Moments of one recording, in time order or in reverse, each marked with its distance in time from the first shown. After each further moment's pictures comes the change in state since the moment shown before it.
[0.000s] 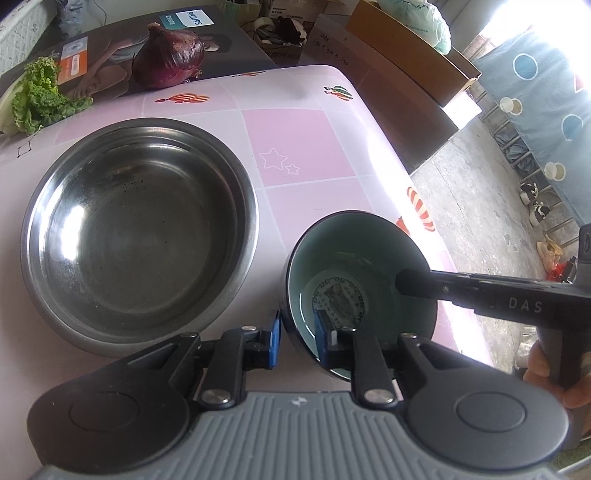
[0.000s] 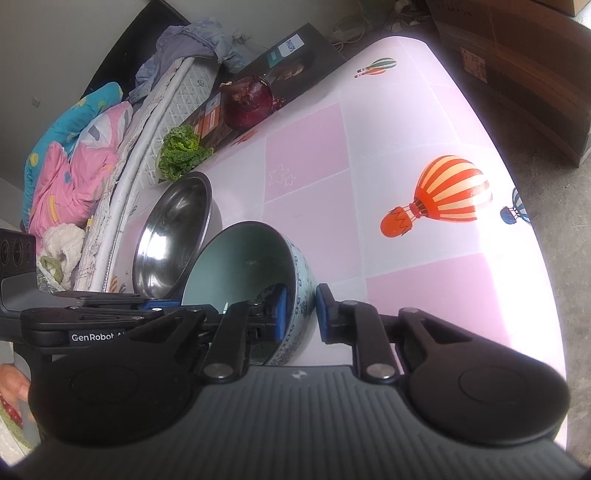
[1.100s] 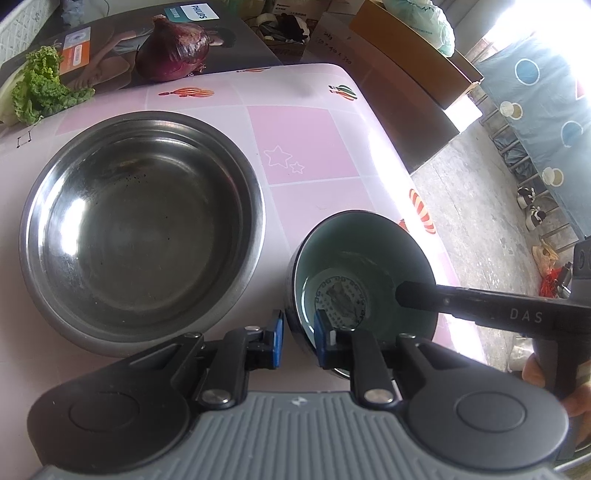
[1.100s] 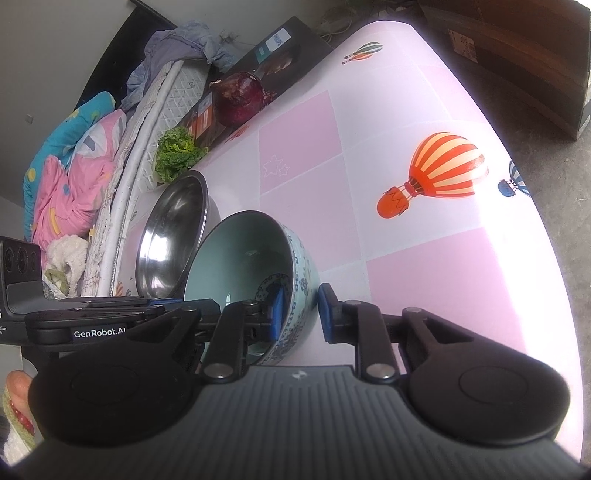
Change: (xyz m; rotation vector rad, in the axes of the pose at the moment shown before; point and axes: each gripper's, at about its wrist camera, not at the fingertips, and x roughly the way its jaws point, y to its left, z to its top) left arm 0.002 0.009 0.003 -0.023 0.010 -0.017; right arm 0.002 -0.001 -0.008 0.074 0.021 0.012
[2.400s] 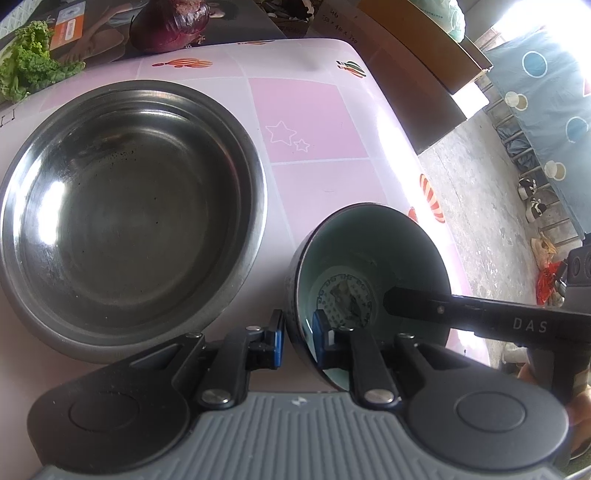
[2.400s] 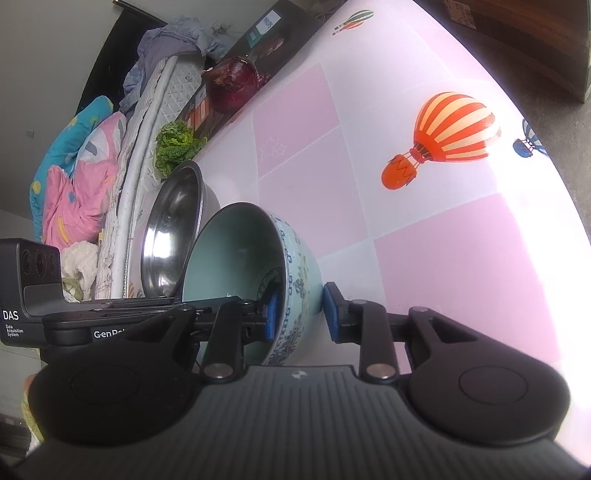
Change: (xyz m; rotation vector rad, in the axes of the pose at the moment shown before) left arm 0.021 0.002 0.004 -0.031 0.075 -0.016; right arm 0.022 -0.009 -0.002 0.080 0.056 0.048
